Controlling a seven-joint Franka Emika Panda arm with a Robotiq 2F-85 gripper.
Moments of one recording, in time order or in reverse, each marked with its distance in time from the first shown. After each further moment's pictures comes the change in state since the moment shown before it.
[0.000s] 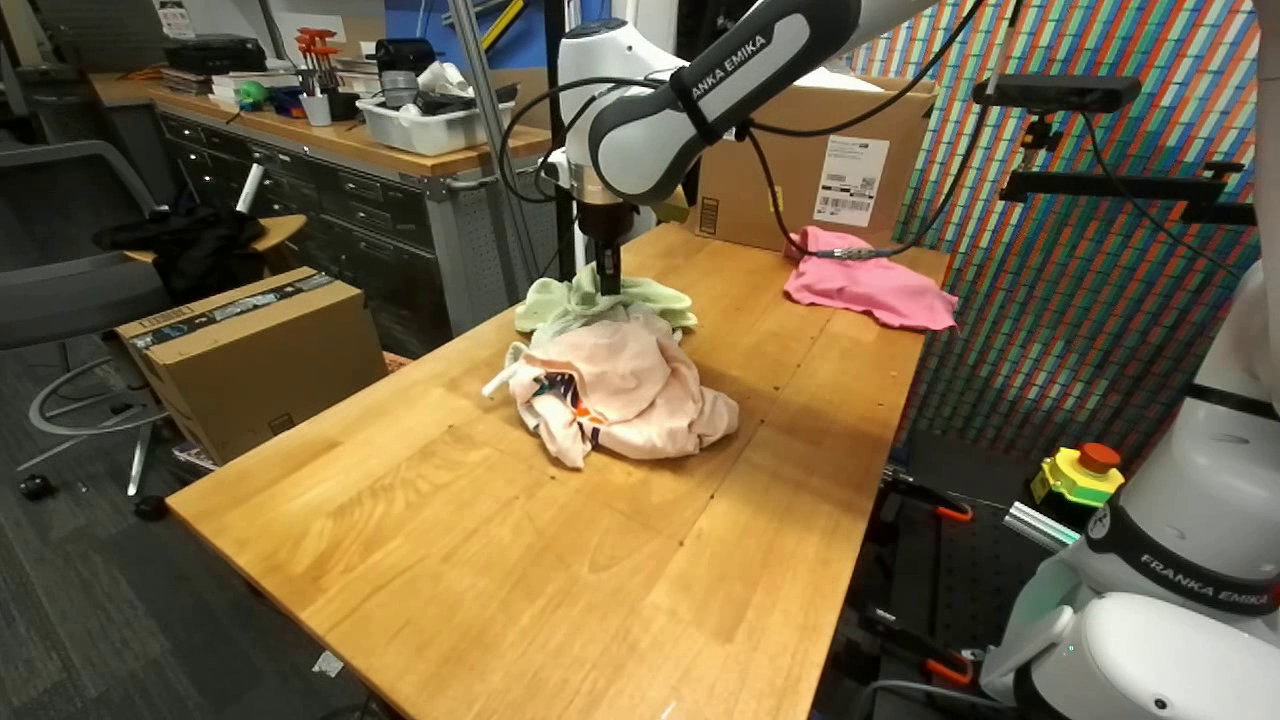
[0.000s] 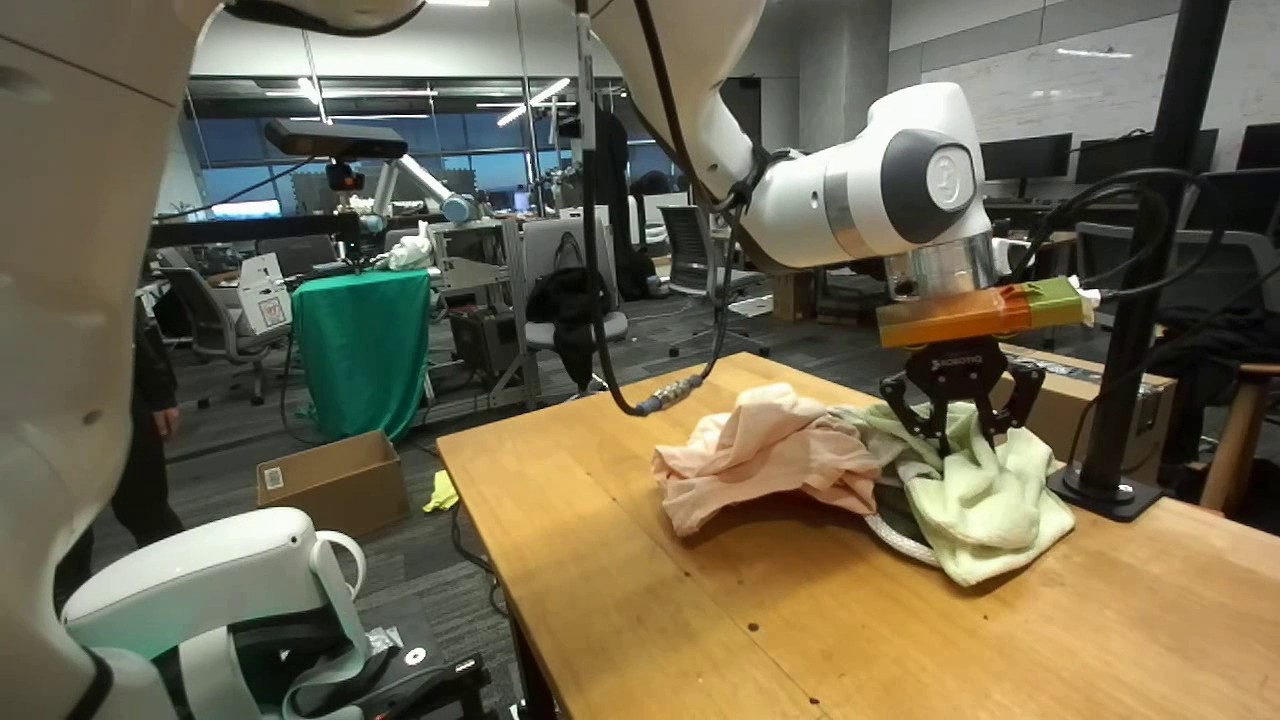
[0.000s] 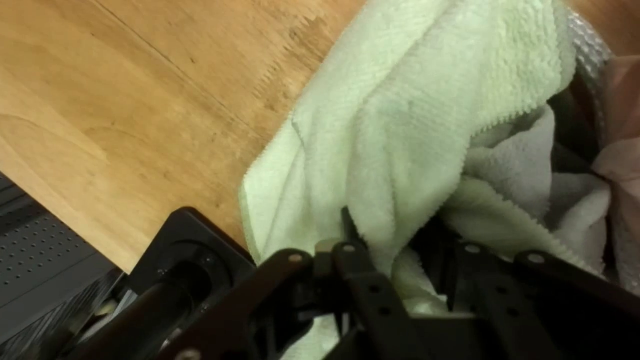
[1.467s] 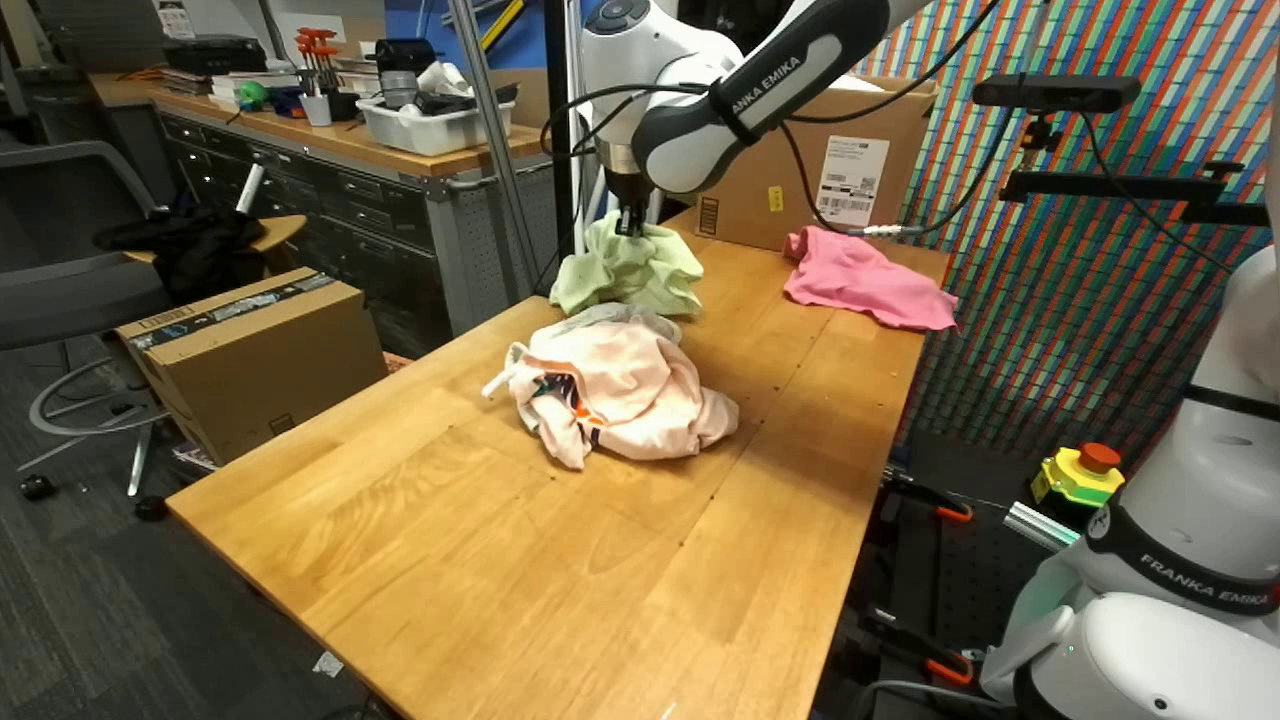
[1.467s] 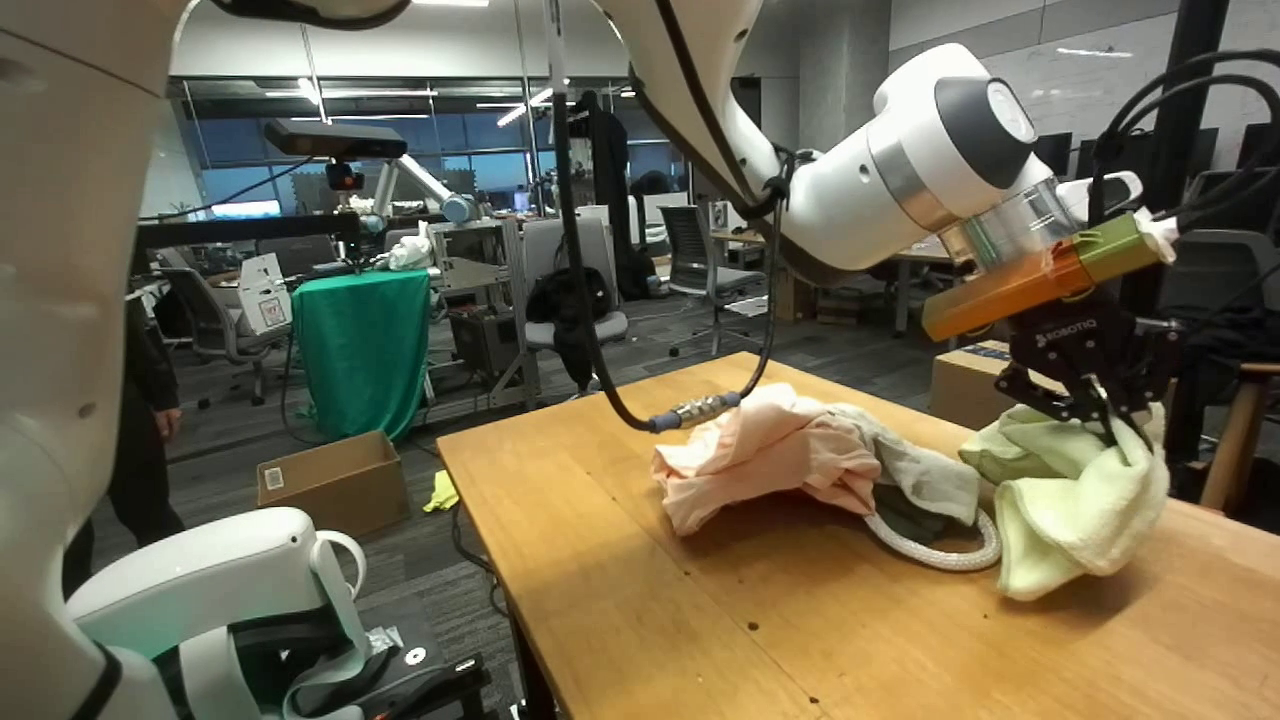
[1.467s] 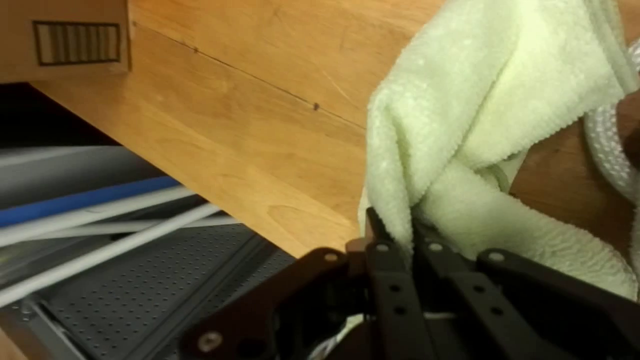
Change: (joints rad) arm 0.079 -0.037 -0.191 0.000 -0.338 0.075 0.500
